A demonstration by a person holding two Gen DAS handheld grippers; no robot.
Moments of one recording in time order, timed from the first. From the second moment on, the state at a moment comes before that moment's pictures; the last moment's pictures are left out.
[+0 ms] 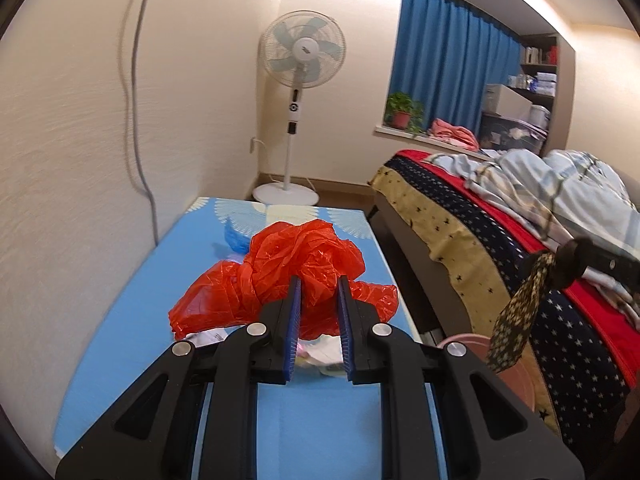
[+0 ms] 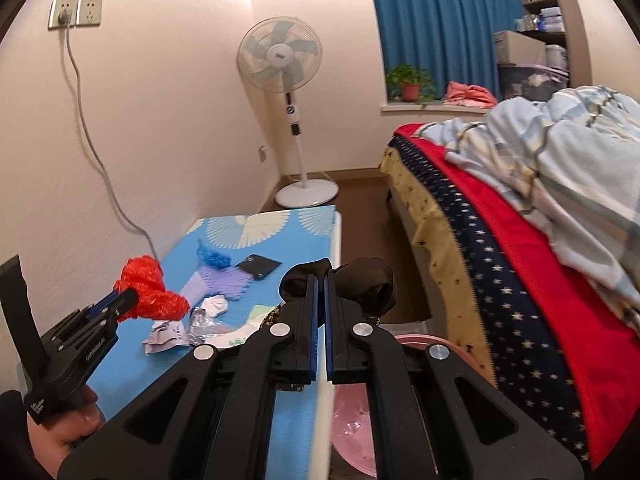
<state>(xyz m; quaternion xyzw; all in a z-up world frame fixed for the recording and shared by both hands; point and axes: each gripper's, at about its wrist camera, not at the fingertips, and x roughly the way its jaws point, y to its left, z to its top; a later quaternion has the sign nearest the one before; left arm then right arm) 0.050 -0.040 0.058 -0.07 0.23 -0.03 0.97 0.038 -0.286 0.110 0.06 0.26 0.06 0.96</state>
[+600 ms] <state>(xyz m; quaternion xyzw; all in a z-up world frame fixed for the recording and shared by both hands) 0.029 -0.073 0.053 -0.05 0.23 -0.08 0.97 0.016 -0.342 0.087 0.09 0.25 -0.02 0.96</state>
